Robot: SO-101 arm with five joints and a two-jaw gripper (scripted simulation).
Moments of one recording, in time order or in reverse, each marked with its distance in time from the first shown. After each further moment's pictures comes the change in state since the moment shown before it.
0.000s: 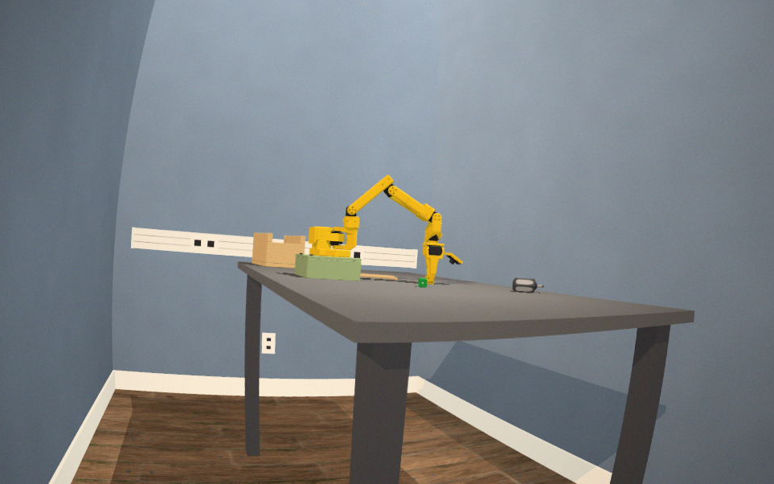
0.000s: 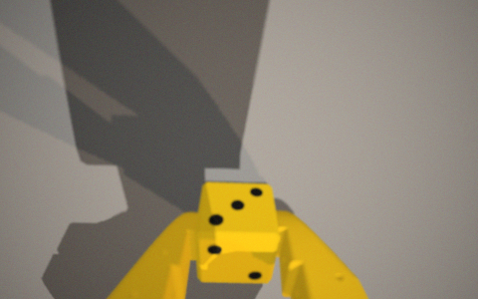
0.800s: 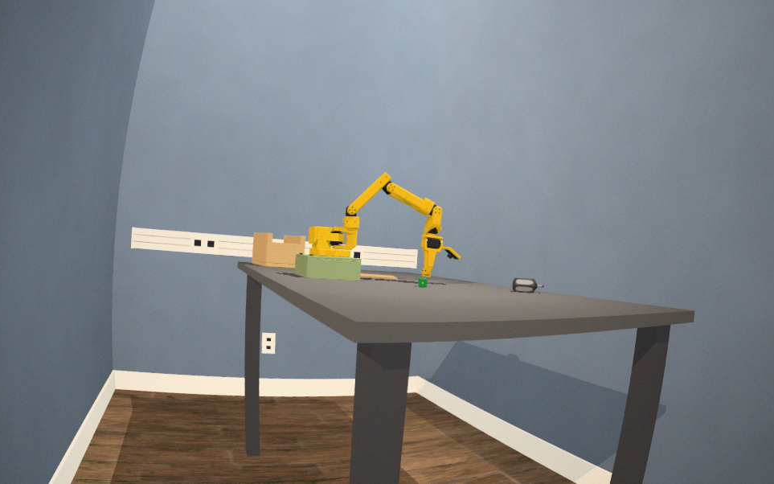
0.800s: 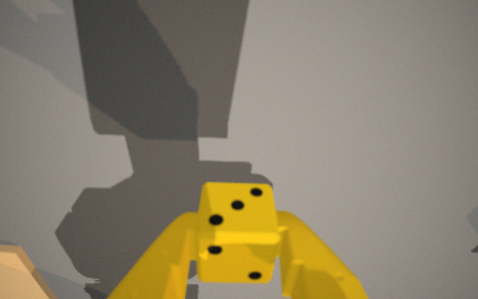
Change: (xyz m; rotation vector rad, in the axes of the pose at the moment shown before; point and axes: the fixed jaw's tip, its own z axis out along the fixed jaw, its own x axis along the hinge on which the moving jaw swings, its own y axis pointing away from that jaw) arm 0.010 0.000 -0.018 0.002 0.065 0.000
